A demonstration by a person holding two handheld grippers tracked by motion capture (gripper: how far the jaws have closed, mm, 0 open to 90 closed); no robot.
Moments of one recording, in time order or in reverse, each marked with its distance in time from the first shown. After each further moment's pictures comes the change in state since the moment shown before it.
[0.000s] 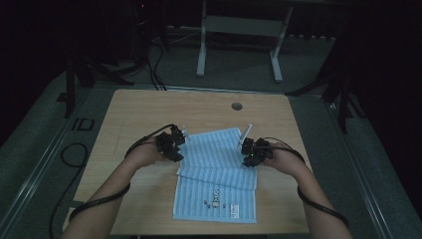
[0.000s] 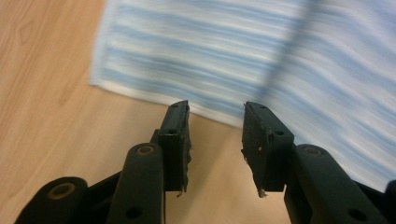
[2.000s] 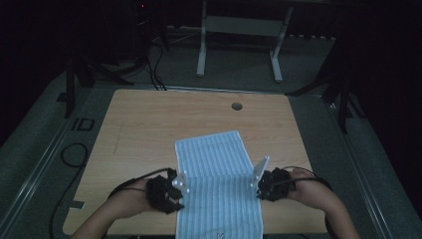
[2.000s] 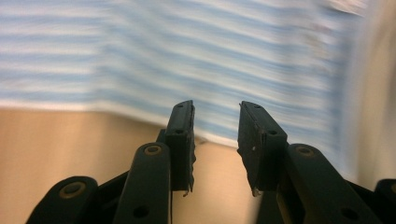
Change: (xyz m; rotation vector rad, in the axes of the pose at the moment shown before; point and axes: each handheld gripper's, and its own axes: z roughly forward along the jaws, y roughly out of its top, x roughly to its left) left arm -0.102 -0.039 -0.043 -0.068 -0.166 0.130; right arm 0.088 -0.048 -0.047 0.017 0.071 -0.142
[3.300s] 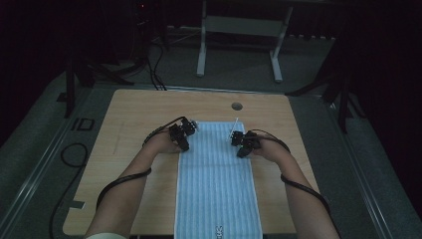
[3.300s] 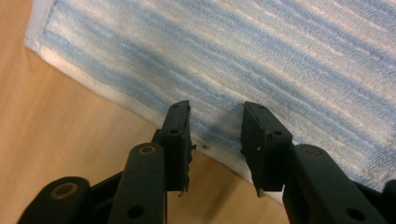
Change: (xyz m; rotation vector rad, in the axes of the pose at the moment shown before) left arm 0.190 0.054 0.090 0.196 0.209 -0.236; right arm -0.155 0.059 0.089 0.081 -0.064 0.141
